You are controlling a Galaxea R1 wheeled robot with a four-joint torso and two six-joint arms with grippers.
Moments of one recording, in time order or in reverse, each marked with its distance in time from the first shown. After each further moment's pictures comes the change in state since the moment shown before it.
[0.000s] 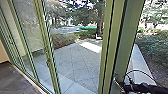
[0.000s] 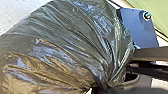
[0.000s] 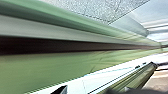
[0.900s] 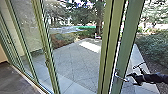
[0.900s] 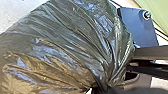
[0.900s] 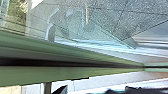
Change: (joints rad) left arm 0.005 0.000 0.000 0.000 0.000 0.000; right arm 0.179 -0.191 0.097 -0.071 -0.152 -0.017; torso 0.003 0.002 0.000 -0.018
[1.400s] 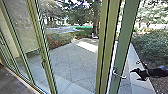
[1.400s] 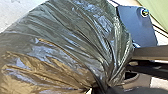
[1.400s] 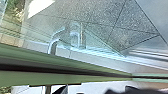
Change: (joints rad) left arm 0.000 0.003 0.000 0.000 0.000 0.000; right arm 0.101 -0.052 0.051 -0.103 -0.126 0.030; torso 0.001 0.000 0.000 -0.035
